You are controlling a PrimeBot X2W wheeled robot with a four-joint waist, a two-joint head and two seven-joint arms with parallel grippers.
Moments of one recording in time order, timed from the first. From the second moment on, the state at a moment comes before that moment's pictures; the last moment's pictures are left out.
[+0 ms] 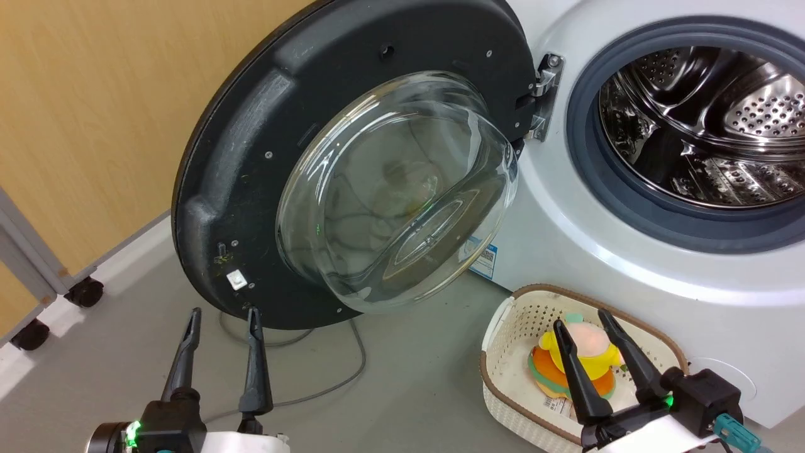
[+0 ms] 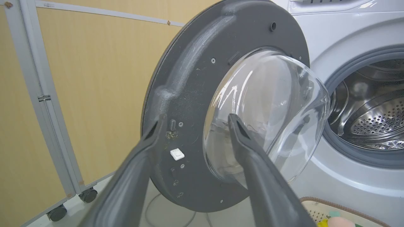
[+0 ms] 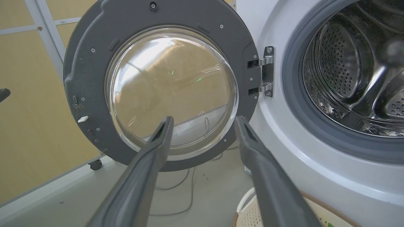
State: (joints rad) left arm 0.09 0.05 -0.05 -0.11 -0.07 0.09 -0.26; right arm 0.00 -0.13 0.21 0.09 0.28 0.13 -0.26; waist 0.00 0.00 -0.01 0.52
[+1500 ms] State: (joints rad) left arm -0.64 0.23 0.55 0.53 -1.06 0.01 0.51; right arm -0.03 -0.16 0.17 0.05 0.27 0.13 -0.26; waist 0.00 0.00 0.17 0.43
